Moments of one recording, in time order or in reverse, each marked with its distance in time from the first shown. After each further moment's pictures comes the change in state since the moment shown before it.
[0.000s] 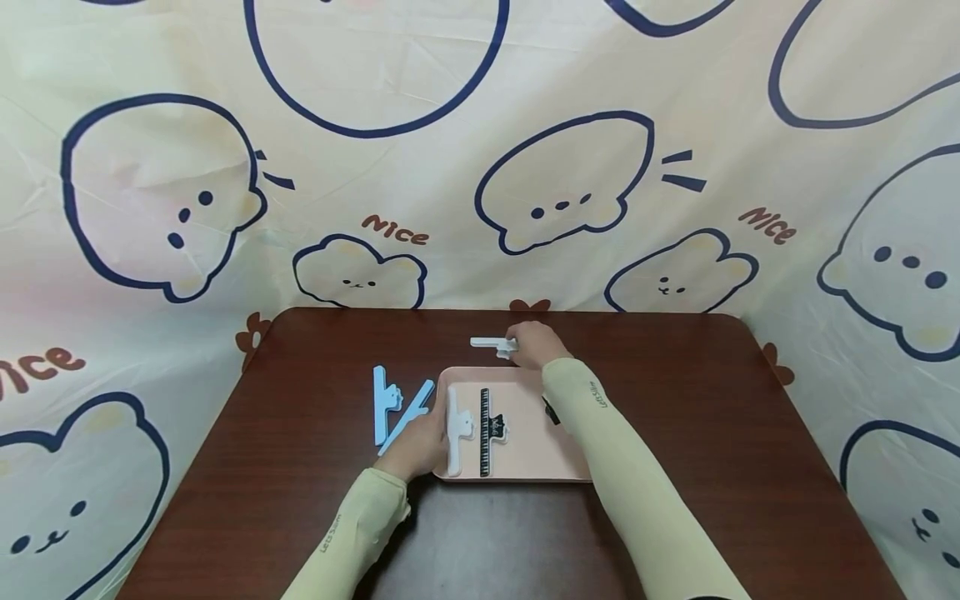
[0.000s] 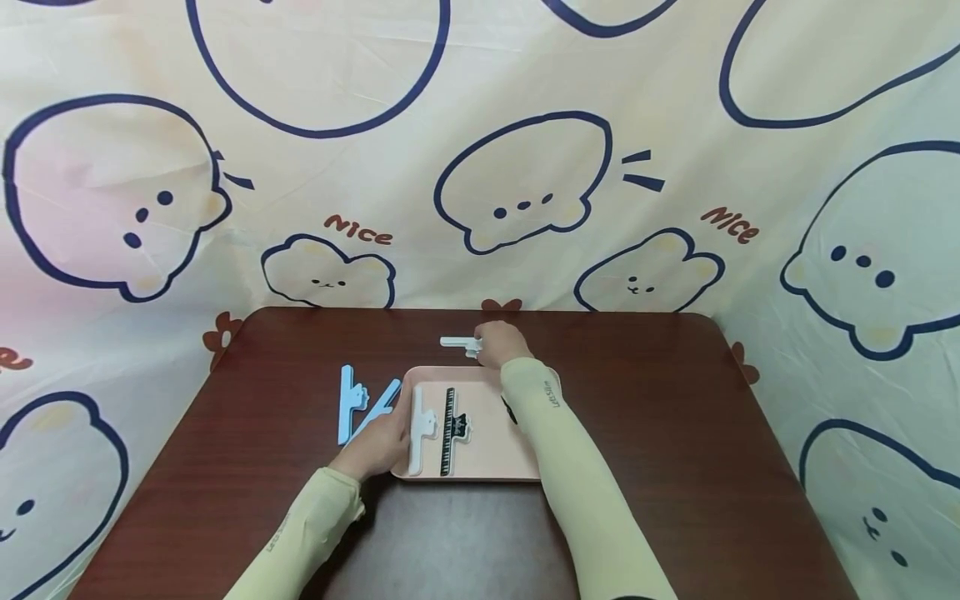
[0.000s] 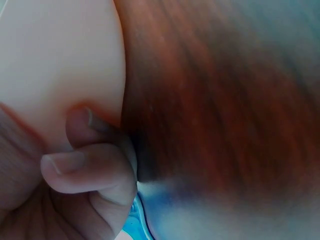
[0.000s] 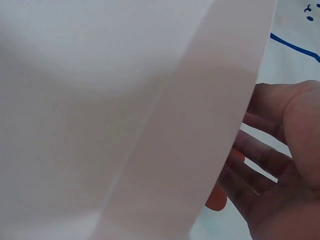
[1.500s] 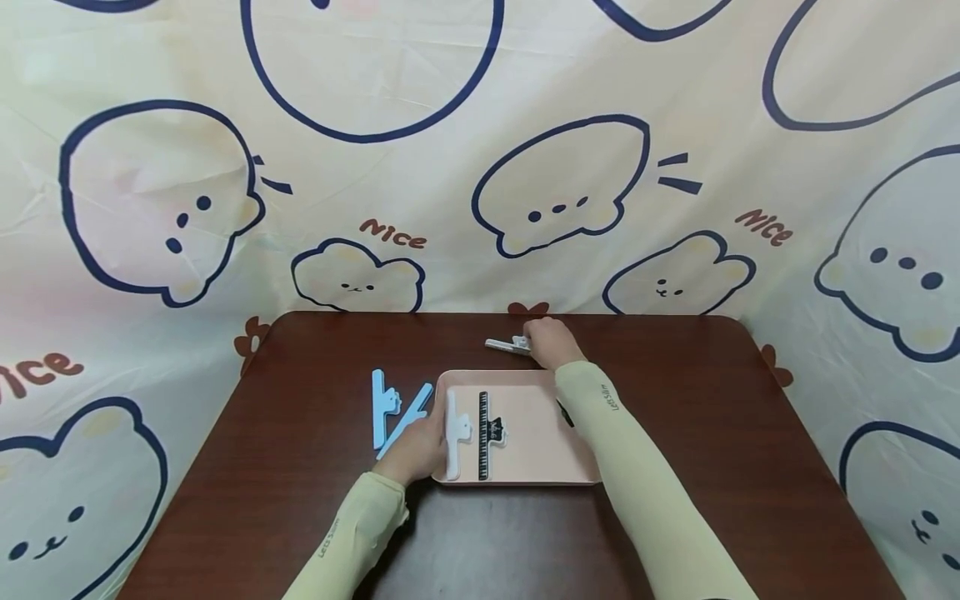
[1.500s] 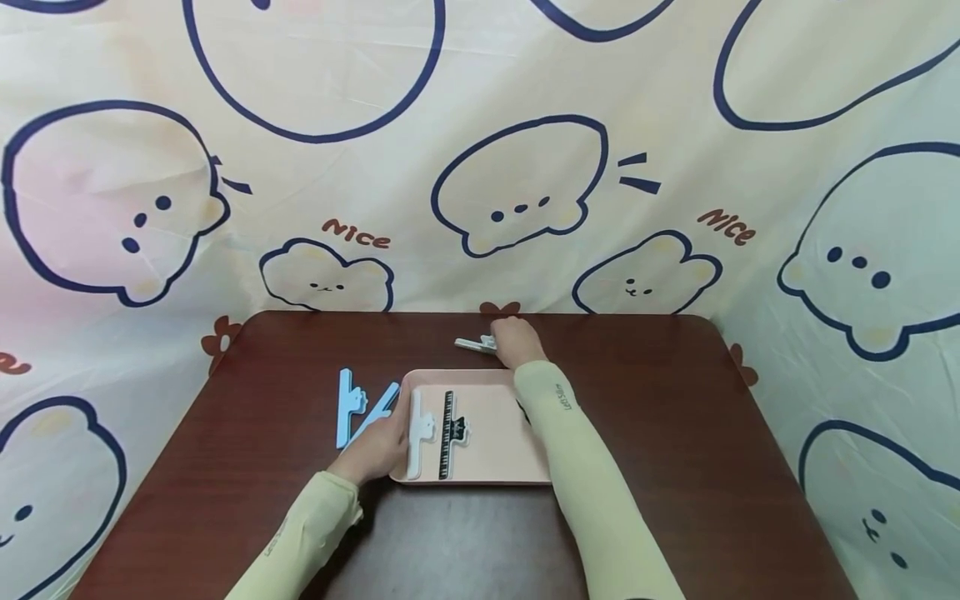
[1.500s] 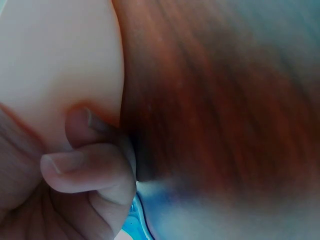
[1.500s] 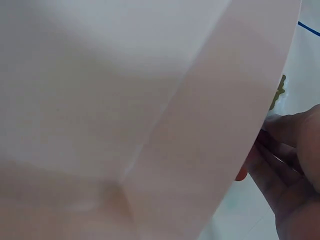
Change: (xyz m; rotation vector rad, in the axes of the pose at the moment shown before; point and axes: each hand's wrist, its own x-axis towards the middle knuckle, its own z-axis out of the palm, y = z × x) left_hand 0.000 0.000 0.003 0.013 0.014 -0.002; right_hand 0.002 0.033 -0.004 -0.126 0.155 -0.080
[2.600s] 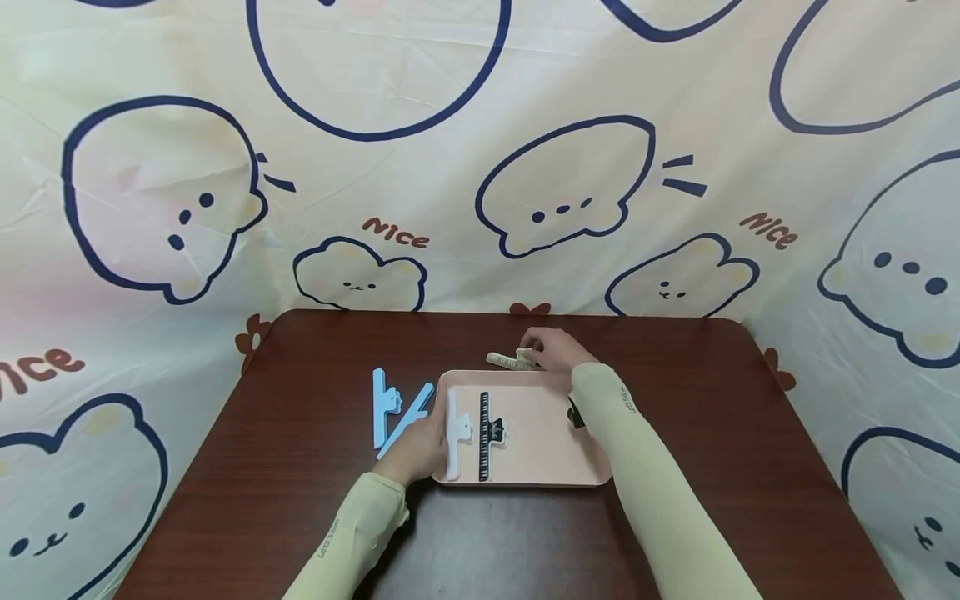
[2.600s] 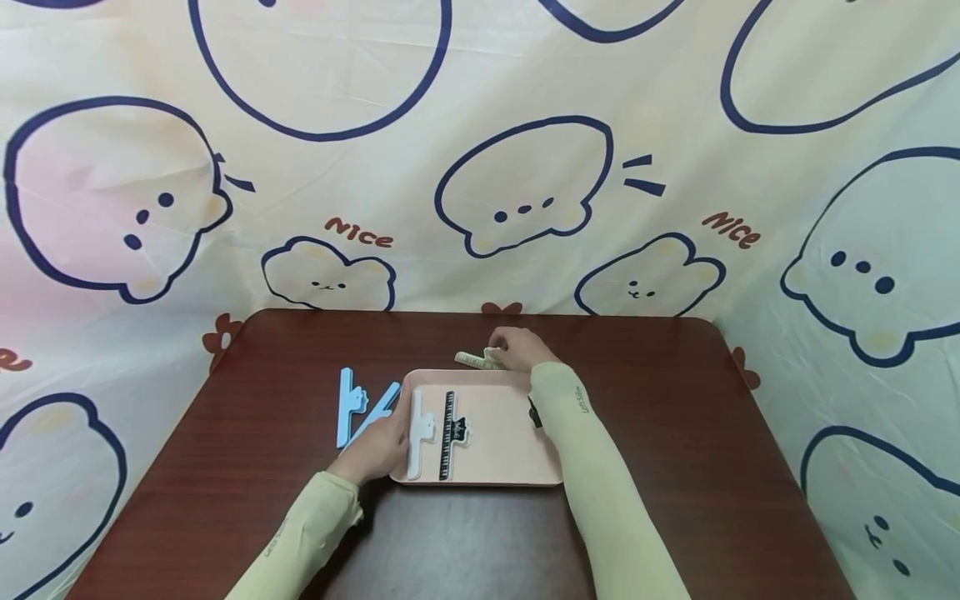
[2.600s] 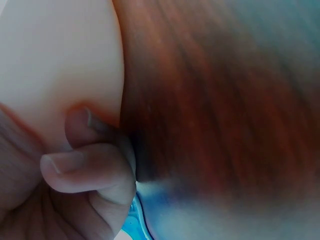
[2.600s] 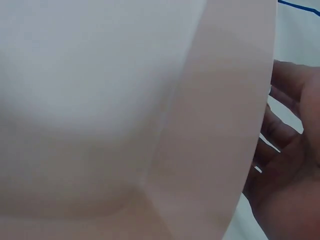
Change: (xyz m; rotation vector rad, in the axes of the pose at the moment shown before) left_hand 0.000 0.000 -0.003 -0.020 -0.022 -0.013; right_hand -0.006 0.020 0.007 0.396 -0.236 0.097
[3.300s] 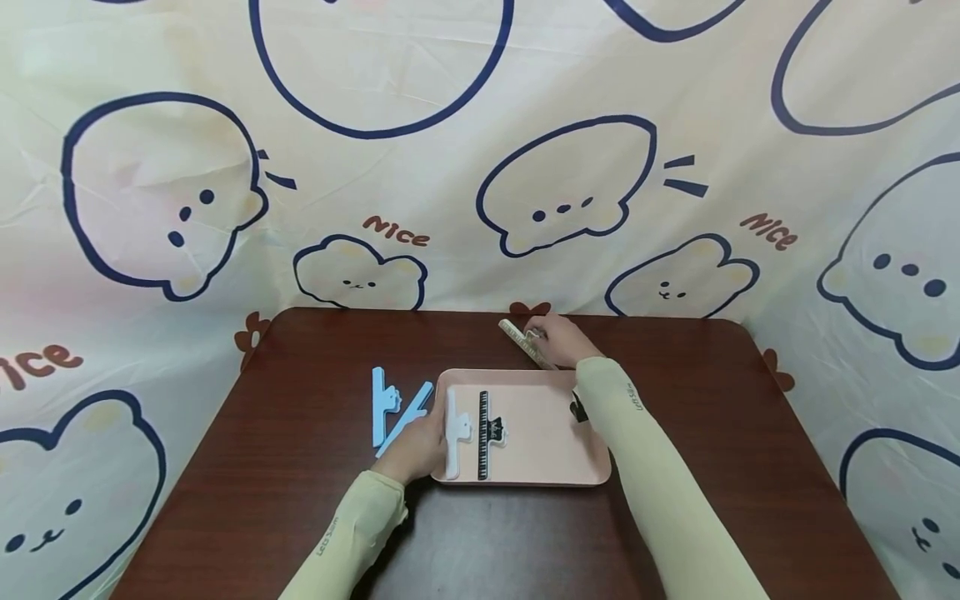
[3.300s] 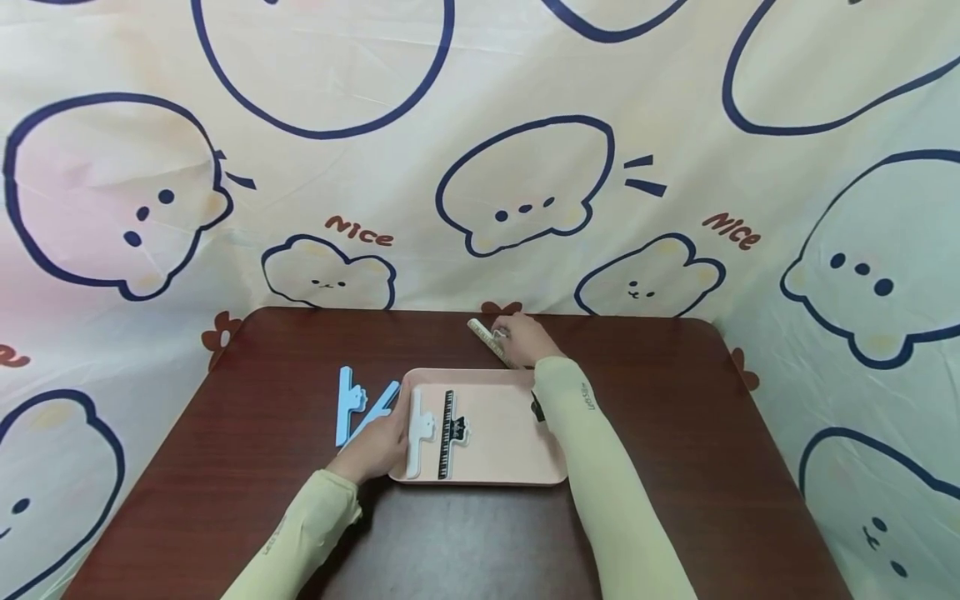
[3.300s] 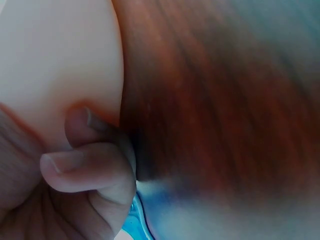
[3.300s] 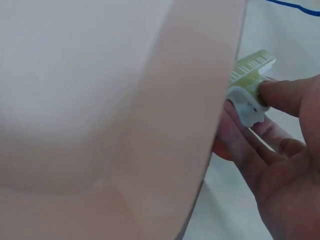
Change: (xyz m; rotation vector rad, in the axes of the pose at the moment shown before) left_hand -0.003 0.001 -0.001 -0.021 0.011 0.005; right_hand -0.008 -0.012 -0.019 -0.130 0.117 -0.106
